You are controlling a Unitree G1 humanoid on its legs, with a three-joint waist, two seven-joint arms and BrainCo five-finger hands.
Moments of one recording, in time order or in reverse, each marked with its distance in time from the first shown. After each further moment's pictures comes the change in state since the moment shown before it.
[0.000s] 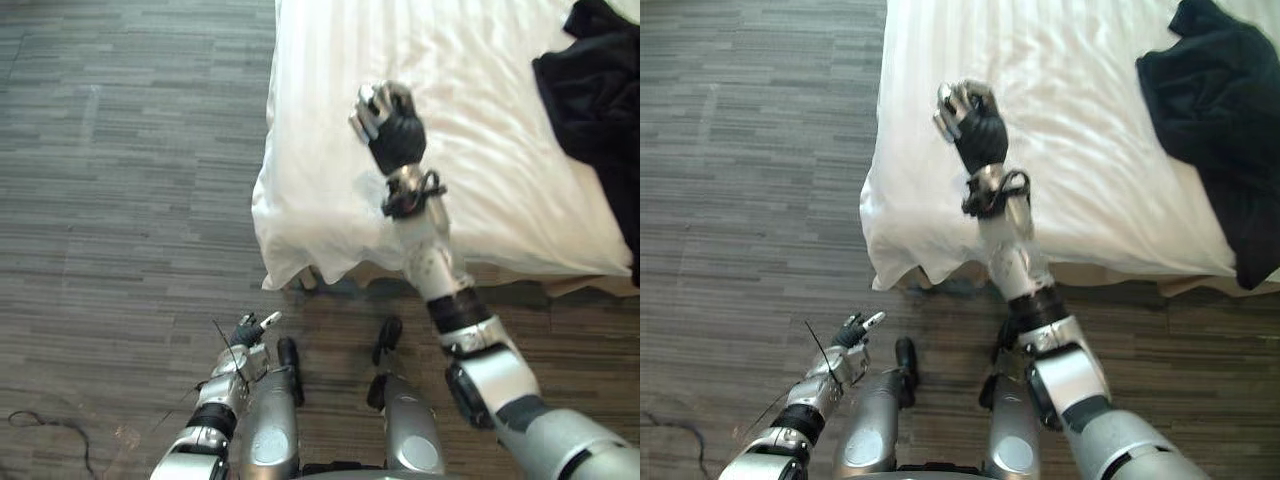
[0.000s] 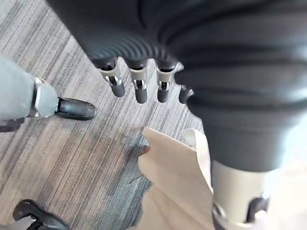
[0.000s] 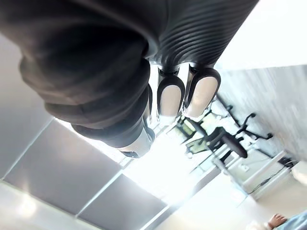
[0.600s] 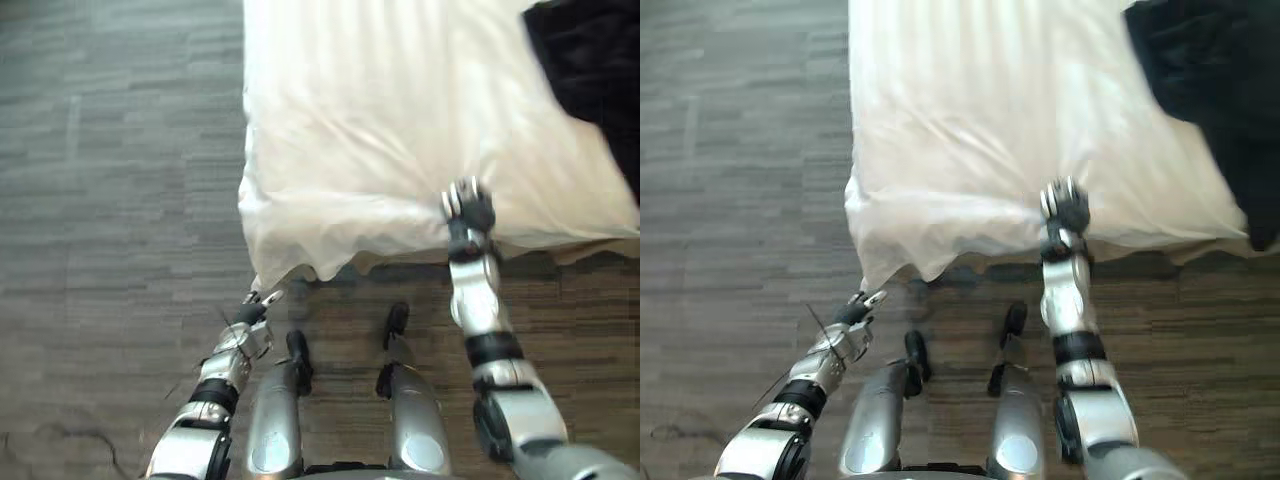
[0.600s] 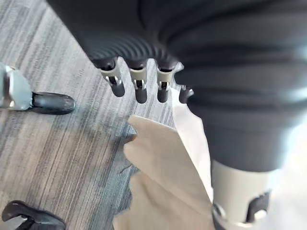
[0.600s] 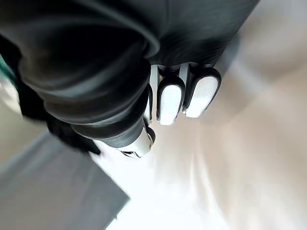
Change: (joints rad) left arm 0.155 0.006 0.051 -0.088 0.011 0.003 -0.015; right arm 0.929 0.031 -0.409 0.065 0.154 -0.069 0.174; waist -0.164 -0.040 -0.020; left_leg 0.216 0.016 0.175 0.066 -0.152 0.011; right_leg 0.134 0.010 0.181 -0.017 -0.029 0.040
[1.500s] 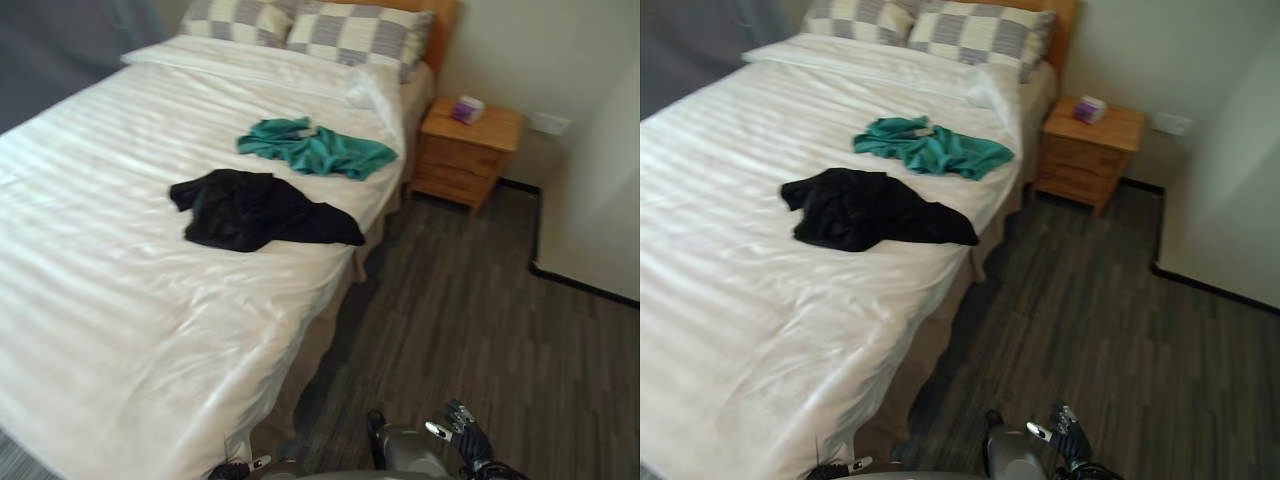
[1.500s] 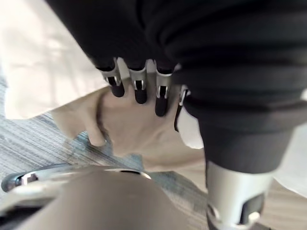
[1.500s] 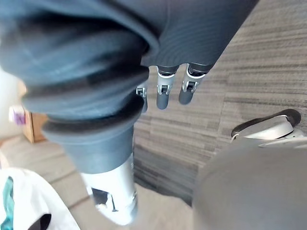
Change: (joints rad) left arm 0.490 -0.077 0.058 0.103 0.565 -0.048 -0.053; right arm 0.365 0.016 0.275 -0.003 -0.737 -0.100 0.085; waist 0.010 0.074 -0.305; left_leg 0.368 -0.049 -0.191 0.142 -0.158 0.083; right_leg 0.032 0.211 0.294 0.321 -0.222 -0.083
